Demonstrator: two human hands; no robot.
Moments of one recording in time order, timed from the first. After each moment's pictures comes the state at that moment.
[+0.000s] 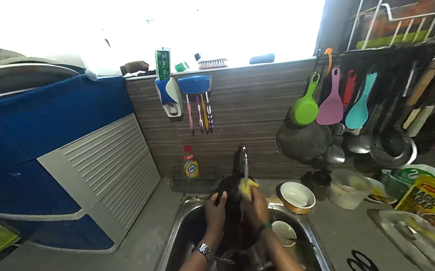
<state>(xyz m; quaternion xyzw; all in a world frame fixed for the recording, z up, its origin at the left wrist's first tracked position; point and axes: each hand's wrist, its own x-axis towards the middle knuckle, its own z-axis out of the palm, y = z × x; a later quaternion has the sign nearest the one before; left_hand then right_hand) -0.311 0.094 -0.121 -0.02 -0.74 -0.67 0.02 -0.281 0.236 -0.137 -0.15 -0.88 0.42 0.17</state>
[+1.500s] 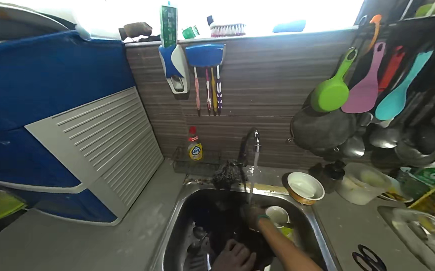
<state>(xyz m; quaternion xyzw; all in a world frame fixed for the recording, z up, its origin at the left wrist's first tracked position) -0.220 0.048 -0.269 -0.56 -0.80 -0.15 0.17 -0.309 0.234 -0.220 -0.07 -0.95 0.14 -0.28</state>
